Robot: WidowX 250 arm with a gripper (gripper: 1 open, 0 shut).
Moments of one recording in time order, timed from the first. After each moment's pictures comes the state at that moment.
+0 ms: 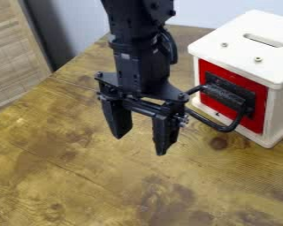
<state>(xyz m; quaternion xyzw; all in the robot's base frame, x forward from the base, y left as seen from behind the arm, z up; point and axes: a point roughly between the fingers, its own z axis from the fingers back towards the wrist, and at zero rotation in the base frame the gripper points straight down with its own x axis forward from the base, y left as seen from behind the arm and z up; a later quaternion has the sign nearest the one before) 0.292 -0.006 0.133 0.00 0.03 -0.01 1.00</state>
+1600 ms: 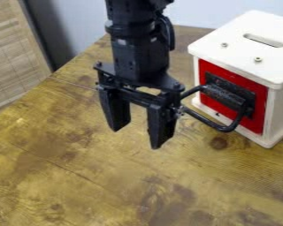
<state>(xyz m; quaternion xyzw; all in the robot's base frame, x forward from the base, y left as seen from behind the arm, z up) 0.289 -0.005 0.144 -0.01 0.06 -0.05 1.00</state>
